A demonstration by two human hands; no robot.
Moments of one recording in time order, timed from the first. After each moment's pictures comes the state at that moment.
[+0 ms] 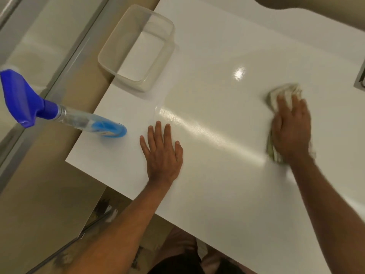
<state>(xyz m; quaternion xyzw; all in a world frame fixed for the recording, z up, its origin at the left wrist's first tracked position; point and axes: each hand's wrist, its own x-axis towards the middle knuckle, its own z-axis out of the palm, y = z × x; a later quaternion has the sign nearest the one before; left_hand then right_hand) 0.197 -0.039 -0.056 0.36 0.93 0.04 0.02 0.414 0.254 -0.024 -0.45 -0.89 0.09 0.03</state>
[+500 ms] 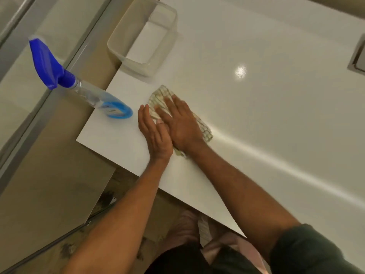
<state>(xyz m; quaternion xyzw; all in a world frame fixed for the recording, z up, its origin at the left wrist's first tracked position) 0.199 -0.047 -0.029 0.16 0.85 0.49 0.05 0.242 0.045 -0.021 -0.18 -0.96 0.21 0.04</state>
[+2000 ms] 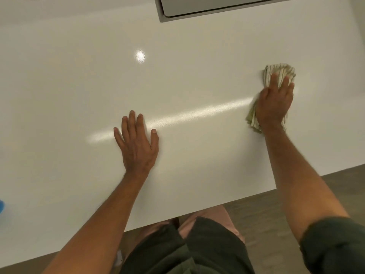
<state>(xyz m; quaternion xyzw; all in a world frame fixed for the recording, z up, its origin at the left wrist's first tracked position) 0.391 0.080 -0.055 0.61 0.78 0.09 0.06 0.773 0.215 -0.023 -0.85 -0.53 0.08 0.06</state>
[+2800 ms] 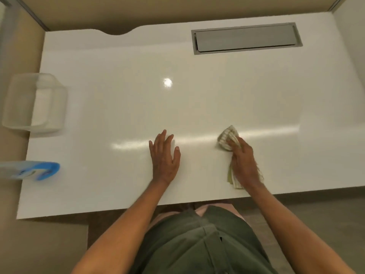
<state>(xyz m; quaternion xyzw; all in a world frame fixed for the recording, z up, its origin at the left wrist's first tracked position) 0.408 -0.001 -0.005 0.58 0.74 0.26 0.20 0.686 0.034 0.003 -0.65 -0.70 0.26 0.16</state>
